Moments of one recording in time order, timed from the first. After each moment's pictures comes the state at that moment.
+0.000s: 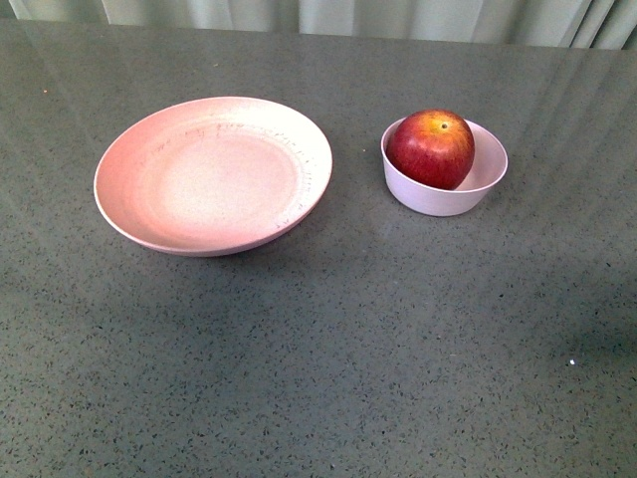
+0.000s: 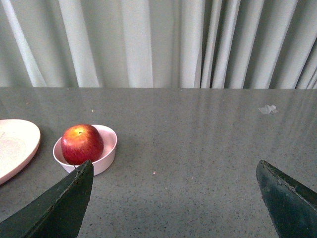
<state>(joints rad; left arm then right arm) 0.00 0.78 0.02 0.74 0.00 0.00 0.00 0.00 0.02 0.00 0.00 0.00</state>
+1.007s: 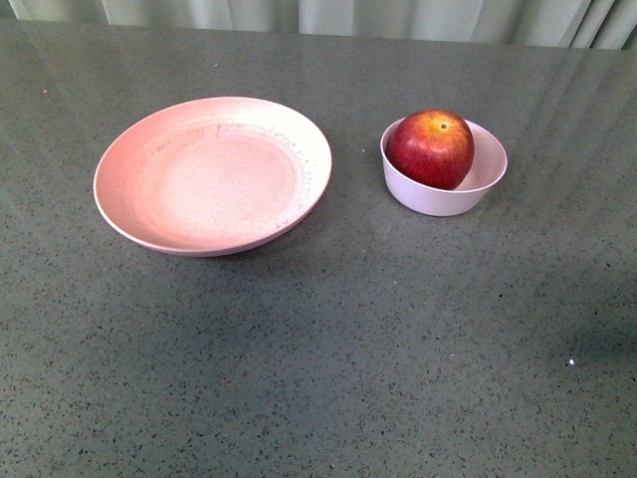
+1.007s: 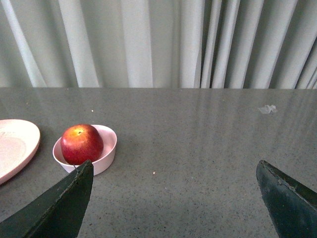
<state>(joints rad) 0.00 0.24 0.01 0.24 0.00 0.00 0.00 0.00 0.02 0.00 0.00 0.00</state>
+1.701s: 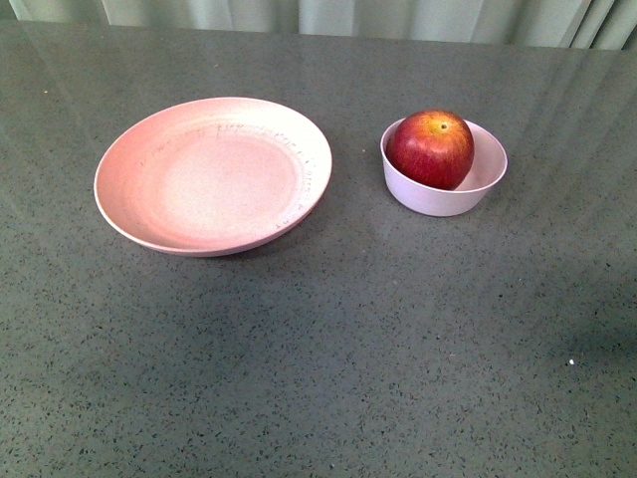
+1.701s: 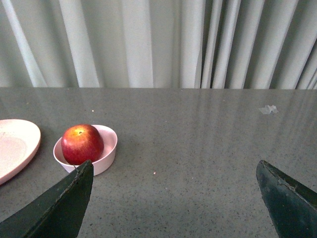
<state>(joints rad) 0.00 0.02 0.02 0.00 0.00 0.00 0.00 0.00 0.02 0.00 0.00 0.00</state>
